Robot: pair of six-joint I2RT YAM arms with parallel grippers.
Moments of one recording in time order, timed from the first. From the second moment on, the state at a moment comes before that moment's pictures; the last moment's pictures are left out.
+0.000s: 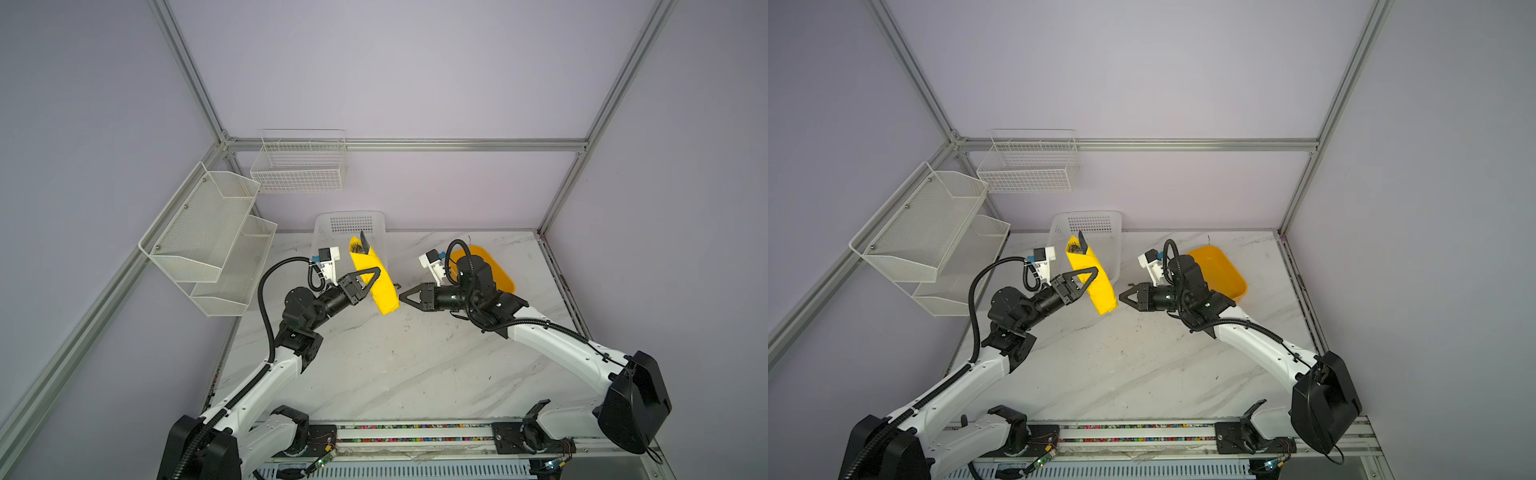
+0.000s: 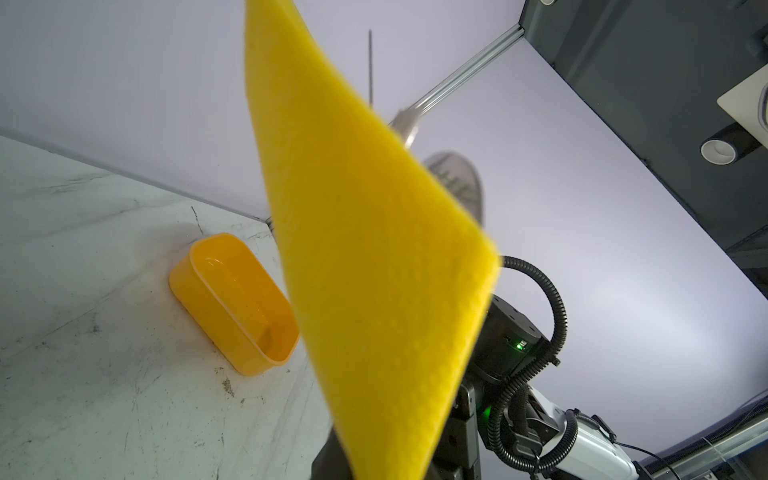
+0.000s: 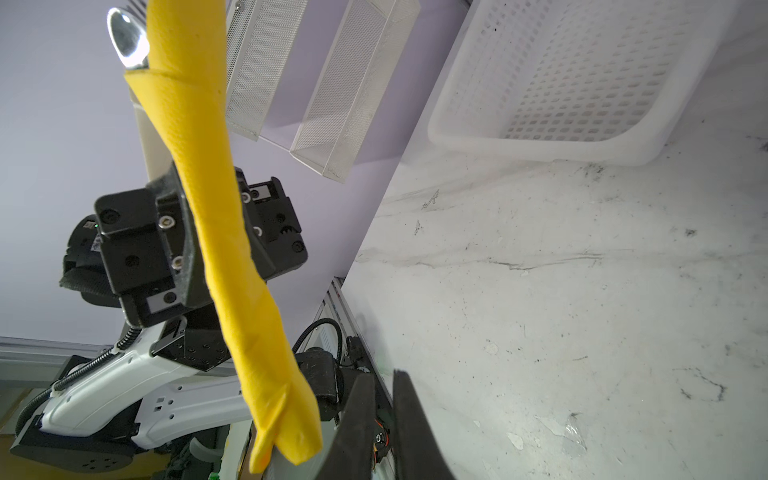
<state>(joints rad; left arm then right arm) -0.33 1.05 0.62 0.66 0.56 -1.08 0.67 1.36 1.03 -0.05 -0.64 0.76</state>
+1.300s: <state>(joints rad) -0.33 1.04 0.61 0.66 0.55 -1.09 0.69 1.33 0.97 -0.09 -0.71 0.66</state>
